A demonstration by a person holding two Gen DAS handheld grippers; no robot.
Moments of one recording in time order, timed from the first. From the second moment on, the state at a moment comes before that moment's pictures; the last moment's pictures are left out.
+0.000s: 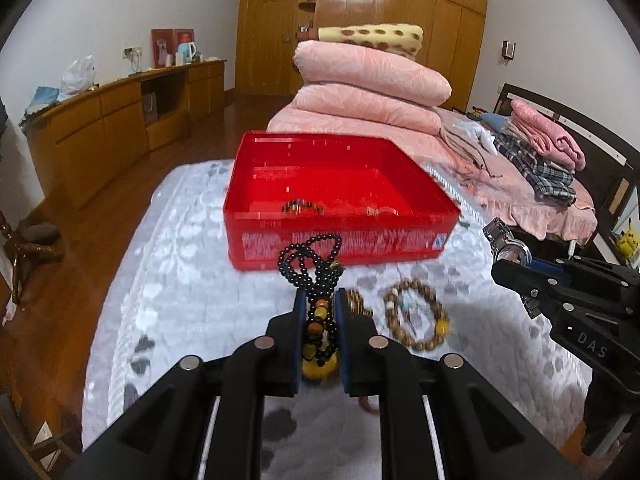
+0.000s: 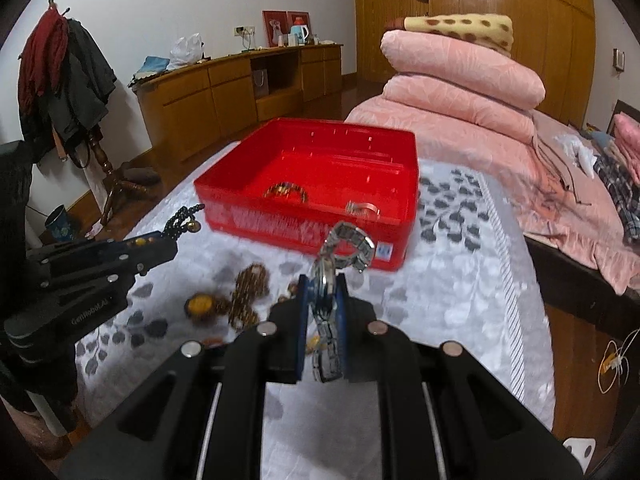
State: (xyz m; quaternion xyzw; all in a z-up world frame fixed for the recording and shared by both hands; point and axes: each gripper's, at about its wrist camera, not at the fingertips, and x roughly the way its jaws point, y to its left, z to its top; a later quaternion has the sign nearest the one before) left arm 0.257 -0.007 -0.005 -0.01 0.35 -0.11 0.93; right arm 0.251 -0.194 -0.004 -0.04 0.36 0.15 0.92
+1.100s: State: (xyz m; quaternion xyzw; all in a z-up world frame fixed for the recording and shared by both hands) left arm 0.437 -0.021 -0.020 -0.02 0.39 -0.08 0.92; right arm 0.426 -0.186 -0.027 -0.03 0.42 0.12 0.90
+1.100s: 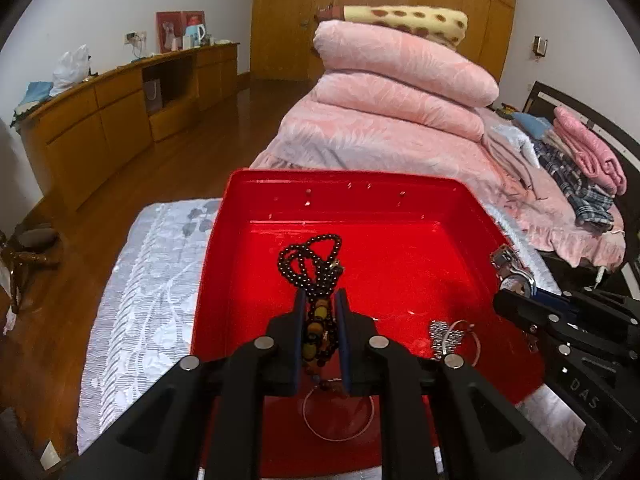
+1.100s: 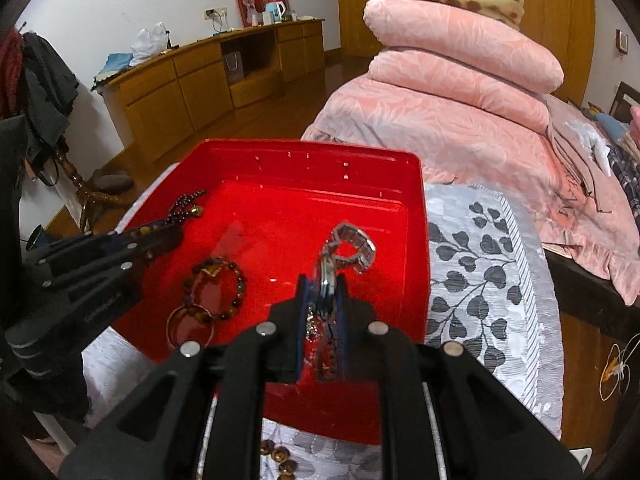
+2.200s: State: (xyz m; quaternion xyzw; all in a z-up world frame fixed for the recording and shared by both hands) left arm 0.307 -0.003 -0.010 -0.02 0.34 0.01 0.94; right arm 0.306 -0.202 -0.023 -0.01 0.37 0.02 0.93
